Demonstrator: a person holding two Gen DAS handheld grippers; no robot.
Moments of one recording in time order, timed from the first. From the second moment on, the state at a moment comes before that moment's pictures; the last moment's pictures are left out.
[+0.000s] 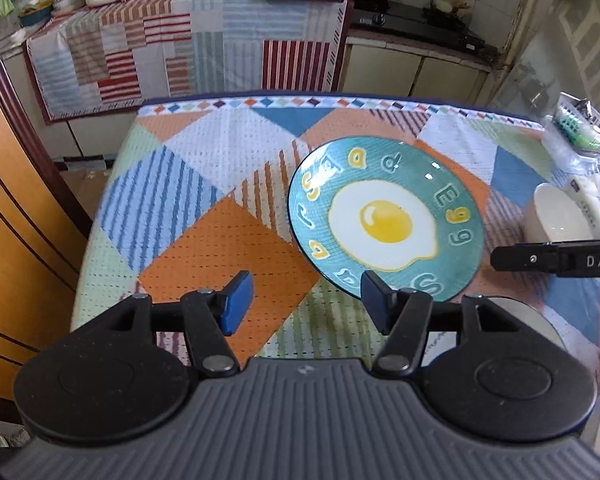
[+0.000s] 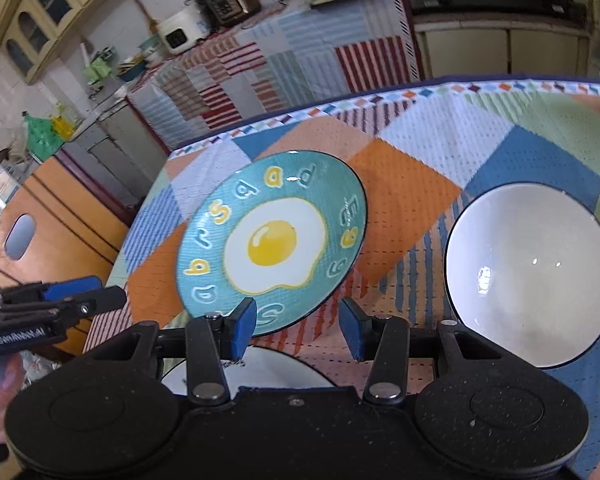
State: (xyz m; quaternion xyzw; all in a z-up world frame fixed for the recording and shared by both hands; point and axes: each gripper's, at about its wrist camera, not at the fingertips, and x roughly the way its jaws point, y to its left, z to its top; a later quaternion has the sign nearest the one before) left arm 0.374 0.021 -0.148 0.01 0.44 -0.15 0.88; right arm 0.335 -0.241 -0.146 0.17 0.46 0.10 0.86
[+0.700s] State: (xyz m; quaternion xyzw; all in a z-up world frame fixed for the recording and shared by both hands) left arm 0.428 0.018 -0.210 -0.08 0.47 -0.15 0.86; right arm 0.368 -0.242 -0.186 0.20 0.47 0.05 0.86
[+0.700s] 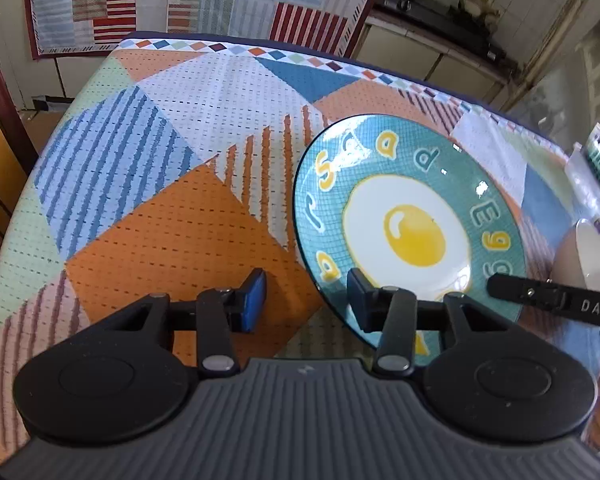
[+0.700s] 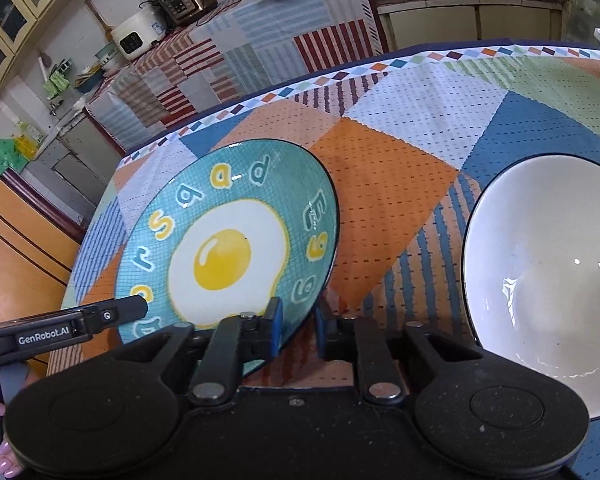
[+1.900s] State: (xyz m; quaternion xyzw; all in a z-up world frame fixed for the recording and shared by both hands) left arm 0.267 0.008 -0.072 -0.04 0.41 -0.22 0.88; right arm 0.233 -0.253 -0.075 0.18 0.38 0.12 0.90
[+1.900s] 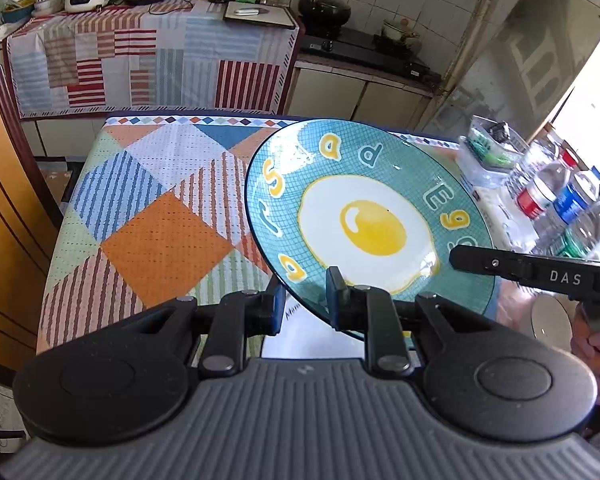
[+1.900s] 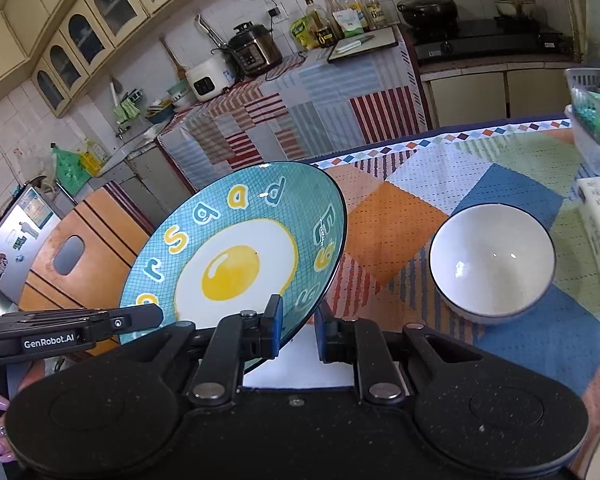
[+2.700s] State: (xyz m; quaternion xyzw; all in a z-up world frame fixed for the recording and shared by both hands) left arm 0.194 0.007 -0.125 -0.04 0.49 -0.21 0.85; right arm 0.152 -0.249 -0.124 0.18 0.43 0.13 0.88
